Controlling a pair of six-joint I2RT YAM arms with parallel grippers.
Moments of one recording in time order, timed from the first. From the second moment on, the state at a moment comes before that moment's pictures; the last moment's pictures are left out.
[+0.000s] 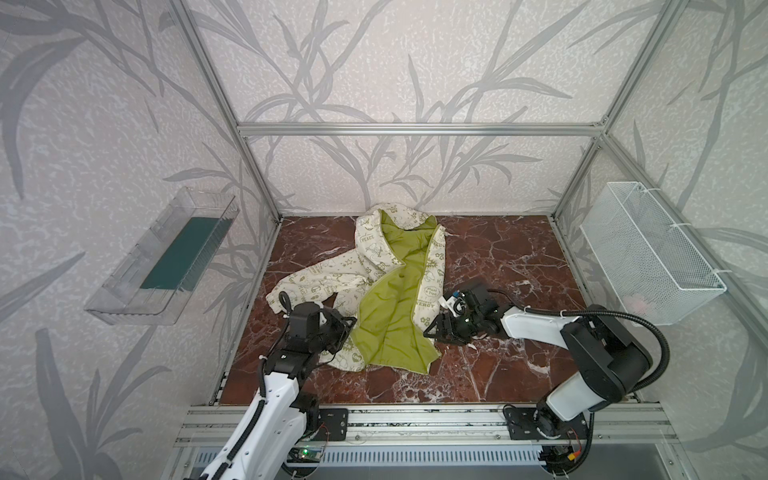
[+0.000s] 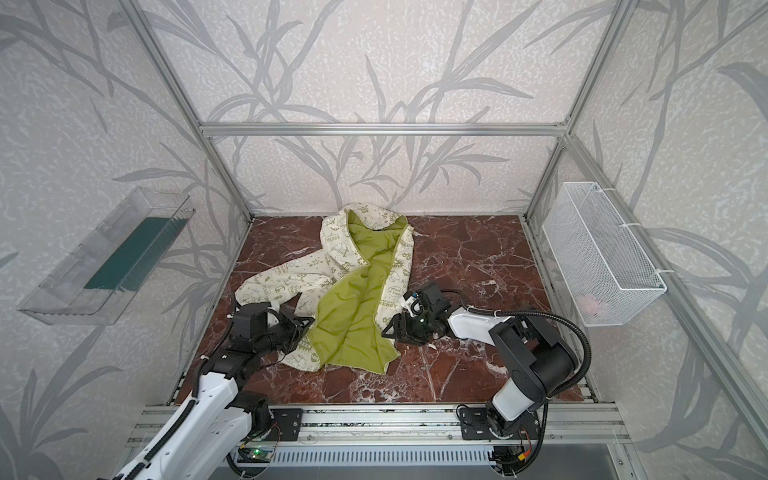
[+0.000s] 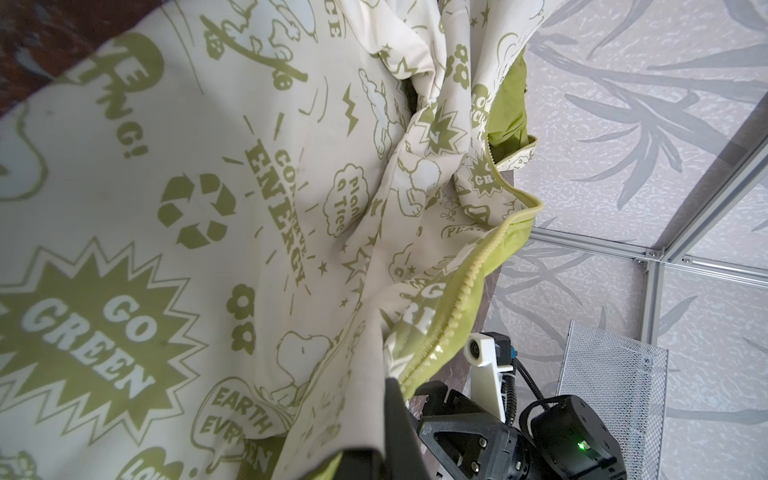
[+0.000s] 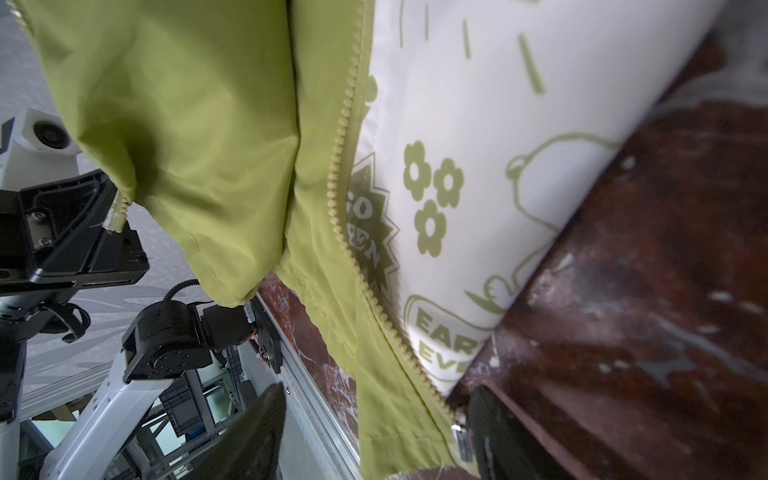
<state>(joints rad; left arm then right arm) -0.14 0.70 0.34 -0.29 0.41 -1.22 0.59 1.61 0.68 -0.05 -0.74 0.74</state>
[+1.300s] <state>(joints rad) -0.14 0.66 0.34 -0.34 0.41 -1.22 0.77 1.71 0.72 0.28 -0.81 1.01</state>
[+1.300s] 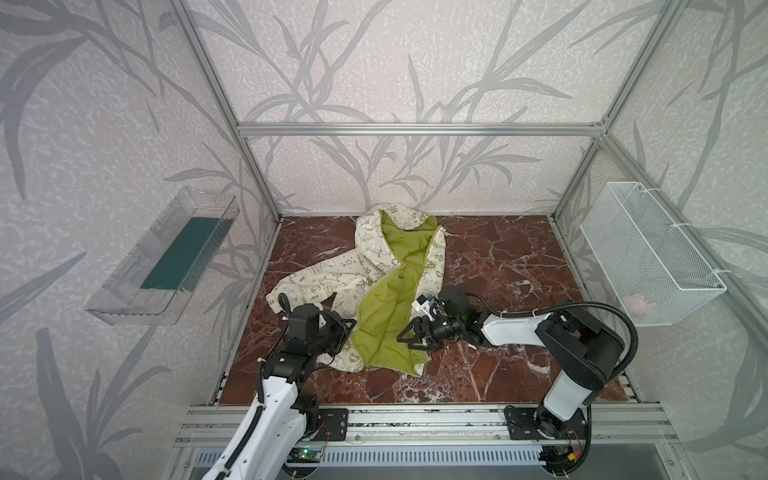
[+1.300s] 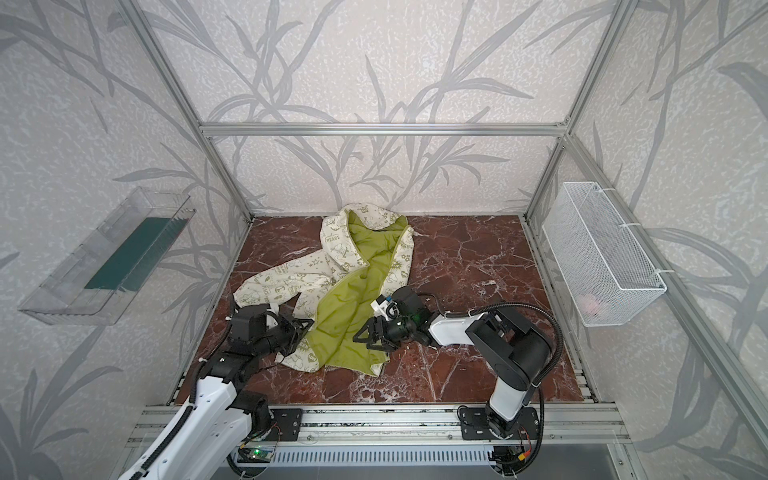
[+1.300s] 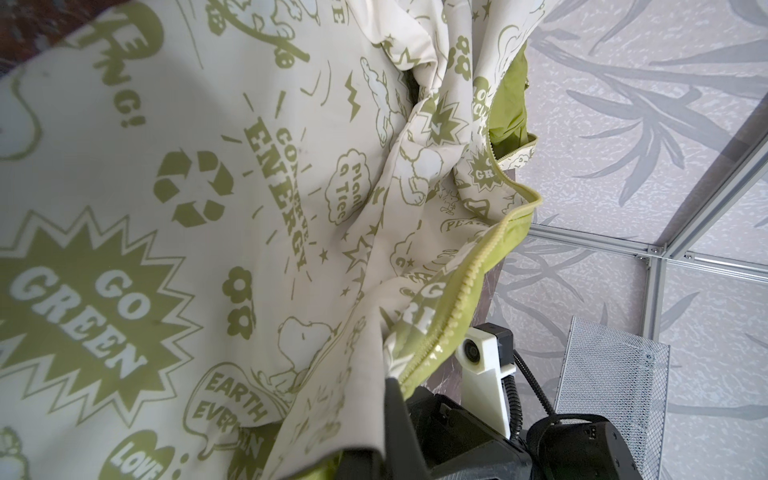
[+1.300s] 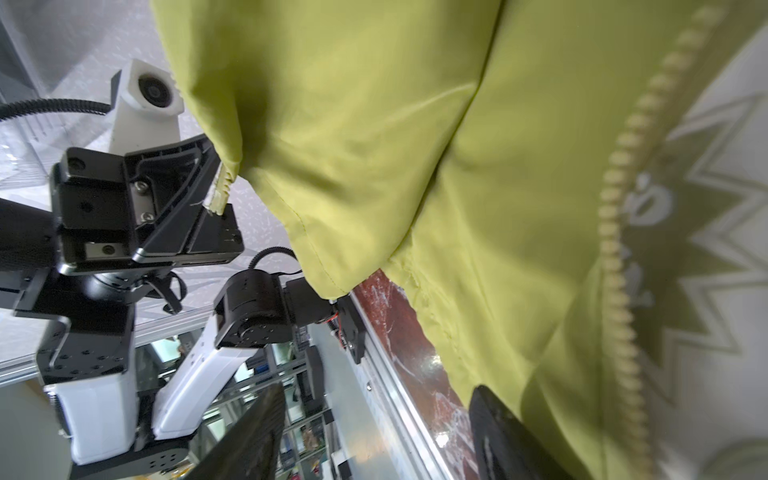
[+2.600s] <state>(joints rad) -0.14 0.65 0.34 -0.35 0.41 -1.21 0.76 1.74 0.79 0.19 -0.88 0.87</state>
